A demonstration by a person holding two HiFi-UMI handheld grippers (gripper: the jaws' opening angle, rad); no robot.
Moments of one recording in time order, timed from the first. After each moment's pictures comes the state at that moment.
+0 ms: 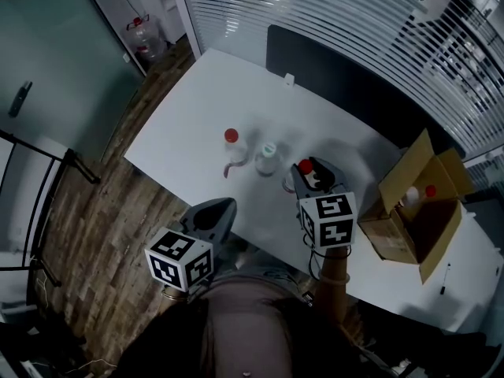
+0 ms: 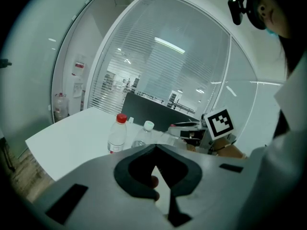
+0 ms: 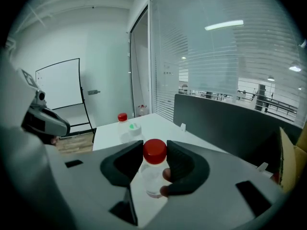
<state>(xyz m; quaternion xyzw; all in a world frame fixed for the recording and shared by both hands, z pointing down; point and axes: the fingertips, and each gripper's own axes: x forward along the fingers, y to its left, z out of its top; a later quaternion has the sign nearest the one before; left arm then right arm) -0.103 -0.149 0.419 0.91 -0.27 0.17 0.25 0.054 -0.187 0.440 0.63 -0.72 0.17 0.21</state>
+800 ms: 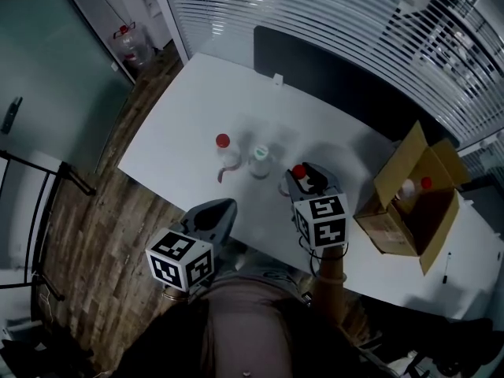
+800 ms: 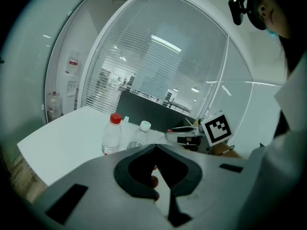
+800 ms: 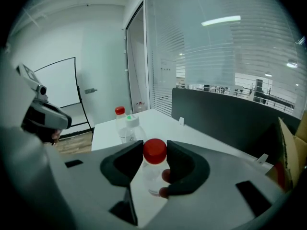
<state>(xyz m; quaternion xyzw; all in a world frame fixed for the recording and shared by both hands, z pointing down) -0.091 -0.155 0.422 0.92 -0.24 0.18 0.25 0.056 -0.182 0.462 0.64 -0.71 0.20 0.22</state>
